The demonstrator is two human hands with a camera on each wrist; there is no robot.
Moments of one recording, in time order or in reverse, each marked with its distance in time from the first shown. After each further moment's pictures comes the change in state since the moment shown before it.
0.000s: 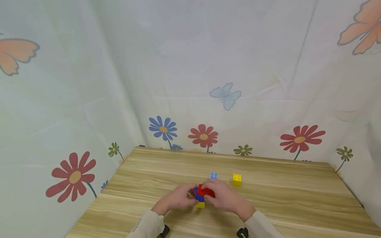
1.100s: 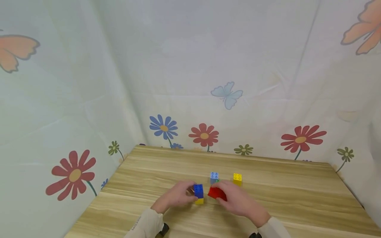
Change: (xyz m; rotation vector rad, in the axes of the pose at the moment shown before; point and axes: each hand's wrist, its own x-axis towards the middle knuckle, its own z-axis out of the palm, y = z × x) left_hand -0.003 -0.001 -0.005 0.020 0.036 -0.074; right_hand -0.031 0.010 -0.011 -0.076 0.019 0.070
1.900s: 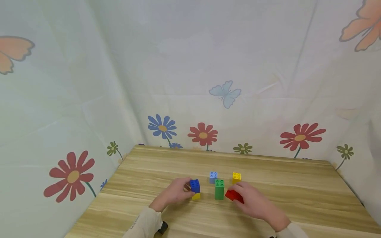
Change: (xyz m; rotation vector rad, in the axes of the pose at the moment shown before) left_hand 0.003 -0.006 -0.005 0.057 0.078 -0.039; right_hand -0.034 0.023 -0.023 -0.084 -0.053 0.157
